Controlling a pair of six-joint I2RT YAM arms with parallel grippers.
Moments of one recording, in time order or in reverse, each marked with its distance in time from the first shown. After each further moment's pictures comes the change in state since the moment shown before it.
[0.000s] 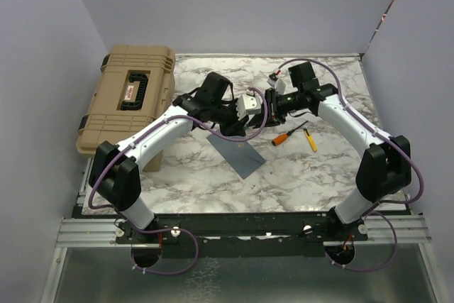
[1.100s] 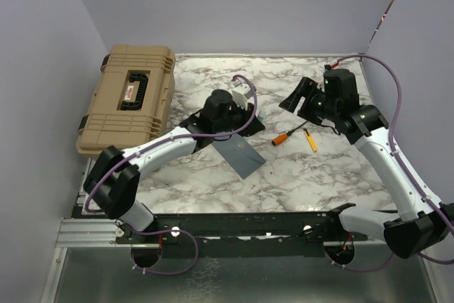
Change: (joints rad) left arm -0.075 -0.124 -0.336 0.724 -0.283 -0.904; right arm -0.017 -0.447 -0.050 -0.069 0.785 0.104
